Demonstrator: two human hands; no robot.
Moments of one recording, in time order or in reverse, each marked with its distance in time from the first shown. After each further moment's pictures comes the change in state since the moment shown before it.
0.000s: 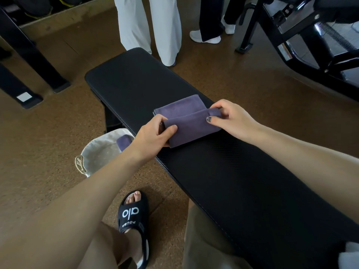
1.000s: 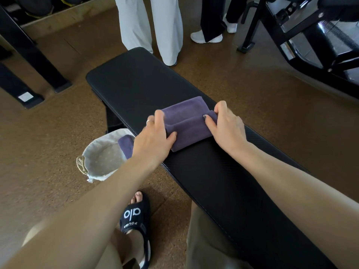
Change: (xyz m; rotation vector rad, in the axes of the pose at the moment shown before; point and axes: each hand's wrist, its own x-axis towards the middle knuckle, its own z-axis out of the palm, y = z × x) left_hand 0.003 -0.004 0.016 0.606 0.249 0.063; right_hand 0.011 0.005 0.057 -0.350 0.378 -0.038
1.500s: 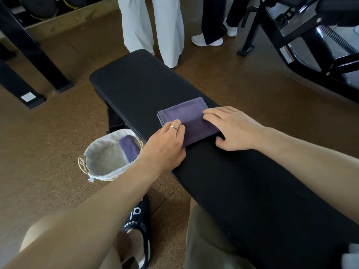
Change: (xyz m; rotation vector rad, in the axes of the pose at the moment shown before) left_hand -0.014 0.000 0.011 0.382 -0.007 0.532; right_hand 0.013 0.023 -0.041 -0.390 -0.347 -0.639
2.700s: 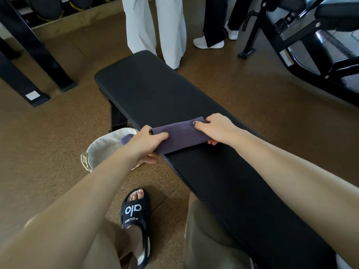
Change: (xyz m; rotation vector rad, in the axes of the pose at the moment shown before) left_hand -0.013 -0.033 -0.034 -1.082 -0.394 -1.019; right_hand 0.041 -0.057 -0.004 0.644 -0.180 0.810
